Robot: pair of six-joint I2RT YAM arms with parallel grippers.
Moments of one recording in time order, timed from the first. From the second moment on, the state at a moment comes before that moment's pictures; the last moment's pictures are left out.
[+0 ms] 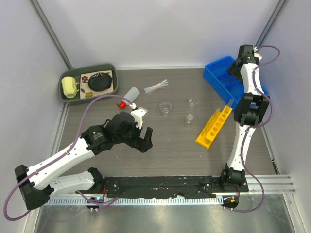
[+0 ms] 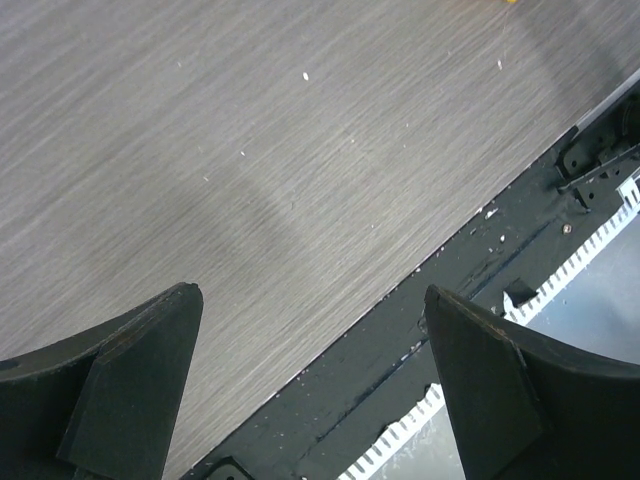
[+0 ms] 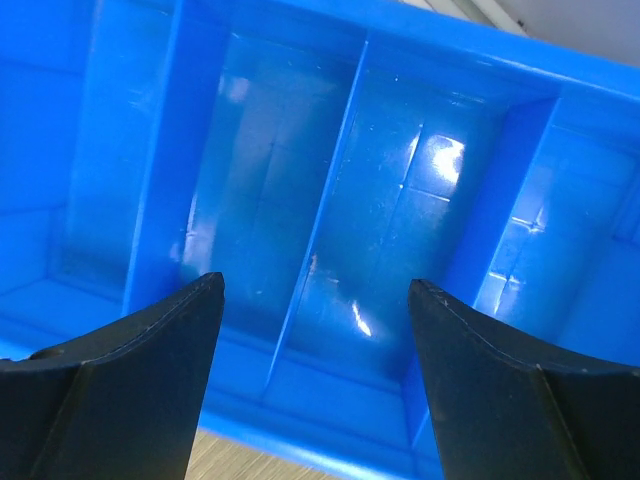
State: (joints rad) left arm -0.92 0.99 0.99 -0.73 -0.01 -0.37; right arm -0.18 2.35 2.34 -0.88 0.31 0.57
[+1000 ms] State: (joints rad) left arm -0.84 1.08 0.96 -0.70 0.12 -0.37; right arm -0.20 2.59 2.41 -0.83 0.23 0.52
